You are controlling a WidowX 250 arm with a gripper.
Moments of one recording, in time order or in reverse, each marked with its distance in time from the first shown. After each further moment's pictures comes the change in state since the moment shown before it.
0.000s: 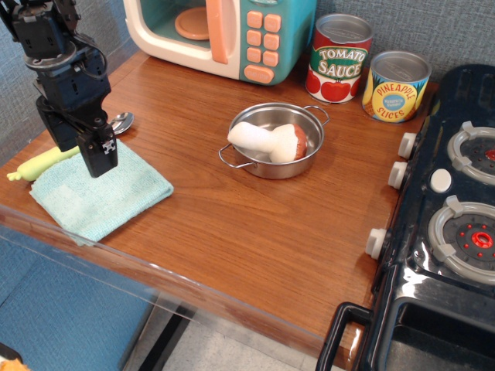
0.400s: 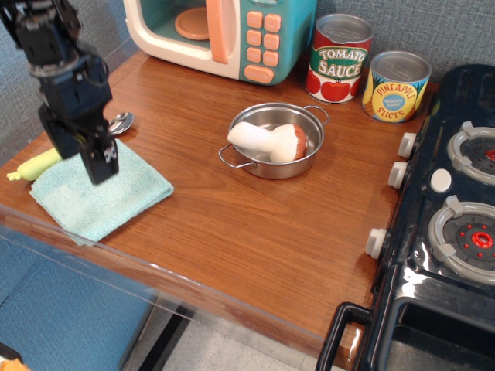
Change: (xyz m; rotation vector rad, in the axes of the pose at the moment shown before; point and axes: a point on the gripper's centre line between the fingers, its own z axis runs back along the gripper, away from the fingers) arm -0.004 -0.004 -0.009 -0.027 0.025 0.002
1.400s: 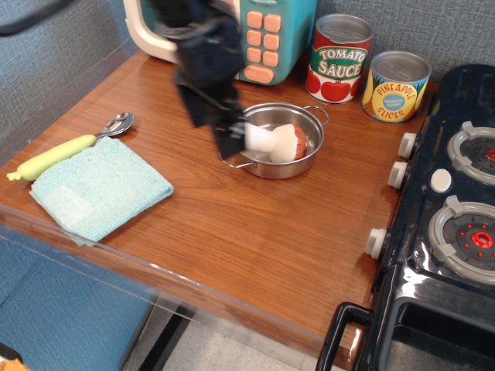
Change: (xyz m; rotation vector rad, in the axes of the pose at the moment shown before) arm 0.097 -0.108 0.030 -0.050 -0.153 -0.310
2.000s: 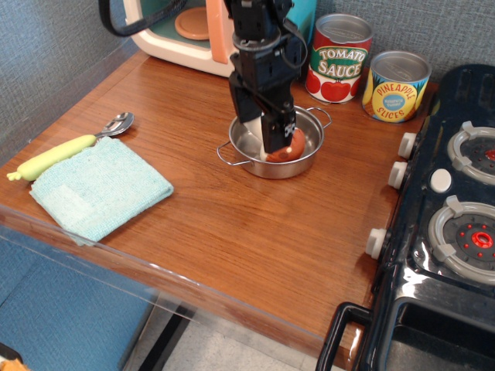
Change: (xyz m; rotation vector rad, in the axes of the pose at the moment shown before) arm 0.044 0.028 -0.033 0.056 0.025 -0.019
